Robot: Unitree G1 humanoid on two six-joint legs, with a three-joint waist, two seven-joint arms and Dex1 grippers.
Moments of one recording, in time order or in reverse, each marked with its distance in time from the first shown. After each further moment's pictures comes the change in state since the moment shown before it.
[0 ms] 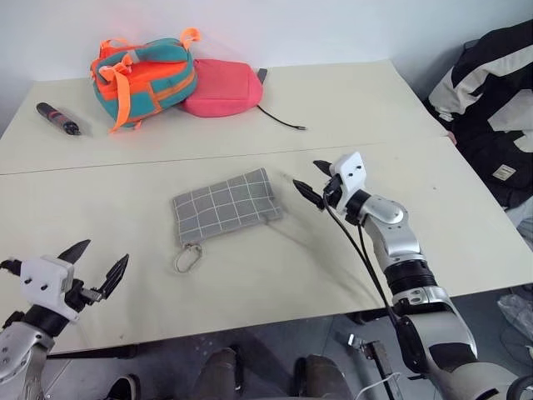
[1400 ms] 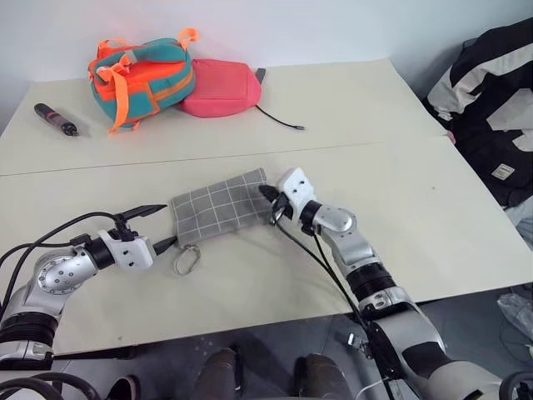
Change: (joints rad) left arm -0.615 0.304 -0.533 0.860 0.542 -0.989 0.096; right arm -0.005 0.131 0.187 0.079 -0.196 -0.049 -0.088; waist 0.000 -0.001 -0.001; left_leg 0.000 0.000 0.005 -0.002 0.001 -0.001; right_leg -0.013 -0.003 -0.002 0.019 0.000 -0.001
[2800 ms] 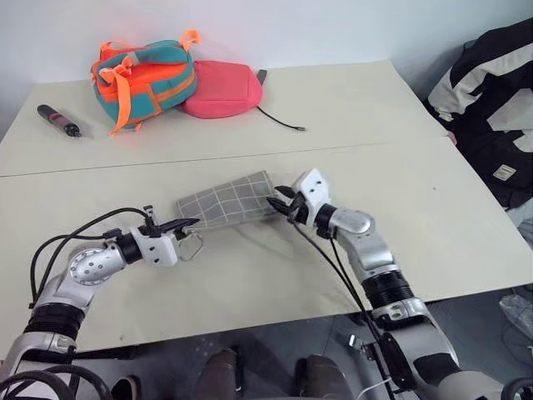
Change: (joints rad) left arm -0.030 -0.093 -0.117 -0.162 -0.052 0.147 -0.029; right arm 0.088 -0.075 -0.099 -0.365 0.236 0.355 0.149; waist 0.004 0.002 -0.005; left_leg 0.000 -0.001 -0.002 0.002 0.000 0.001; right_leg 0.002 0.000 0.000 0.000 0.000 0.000
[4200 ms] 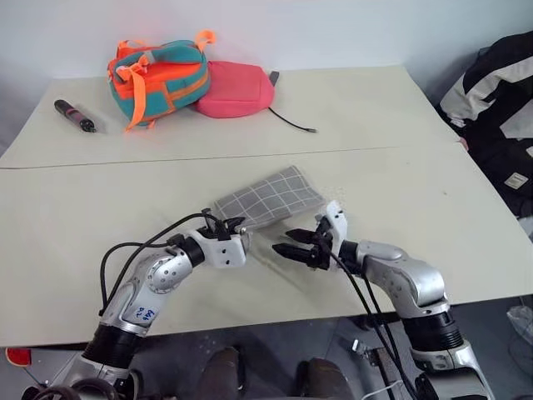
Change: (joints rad) left arm 0.110 -0.244 -0.079 -0.553 0.342 0.571 0.135; right arm 0.237 -0.117 -0.039 -0.383 0.357 0.615 -0.019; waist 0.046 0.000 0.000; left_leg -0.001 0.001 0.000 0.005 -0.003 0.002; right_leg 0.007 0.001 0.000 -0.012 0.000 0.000
